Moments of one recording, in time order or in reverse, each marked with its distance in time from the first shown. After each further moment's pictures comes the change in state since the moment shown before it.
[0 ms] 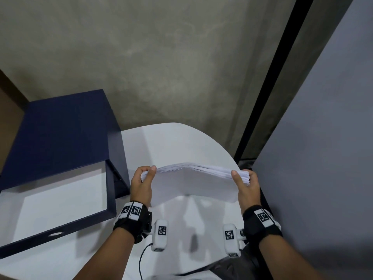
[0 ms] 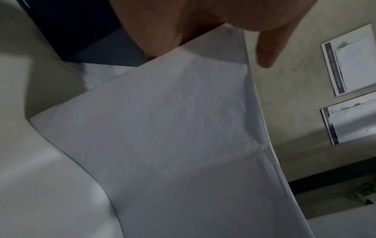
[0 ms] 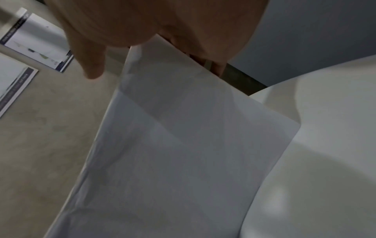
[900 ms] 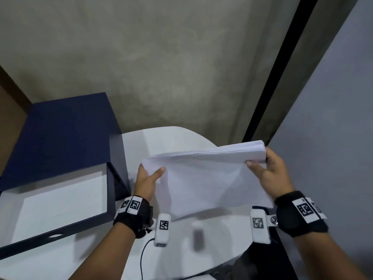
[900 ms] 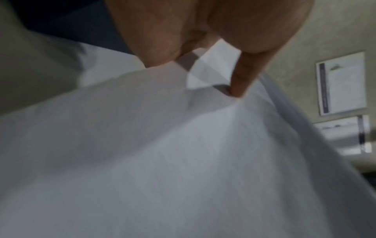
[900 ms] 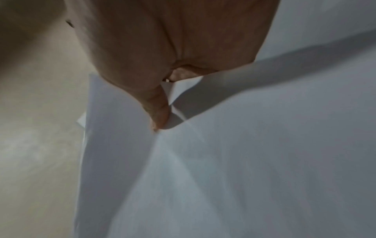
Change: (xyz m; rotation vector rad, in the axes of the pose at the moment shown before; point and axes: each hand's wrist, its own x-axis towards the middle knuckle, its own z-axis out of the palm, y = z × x) left_hand 0.017 0.015 0.008 -0.033 -0.155 -0.150; right_hand 0.017 -0.117 -0.029 -0.248 -0.293 -0.243
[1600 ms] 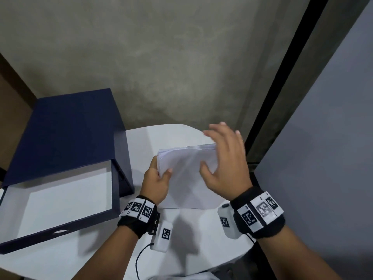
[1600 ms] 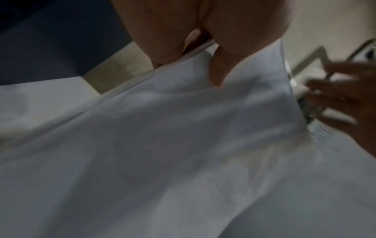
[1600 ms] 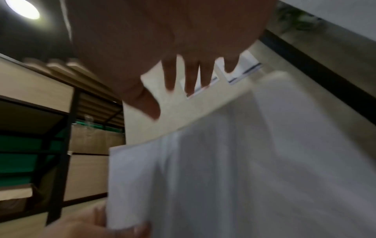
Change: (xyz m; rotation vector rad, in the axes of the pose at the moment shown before) left_hand -0.029 0.020 0.011 0.377 -0.046 0.333; right_hand -0.013 -0.058 0.104 -0.659 -0.005 -0.608
